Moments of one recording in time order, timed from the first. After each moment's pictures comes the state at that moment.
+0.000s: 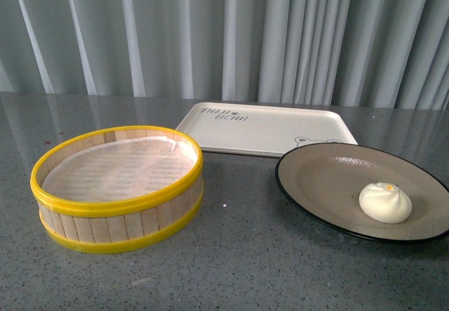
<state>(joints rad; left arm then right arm) 0.00 0.00 0.03 0.00 0.00 0.00 0.04 1.25 0.62 -0.17 -0.03 -1.20</state>
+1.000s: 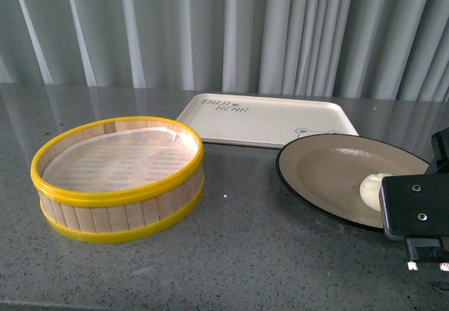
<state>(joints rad) 0.00 0.00 0.03 0.00 0.00 0.00 0.13 1.53 0.77 -0.10 -0.07 -1.39</state>
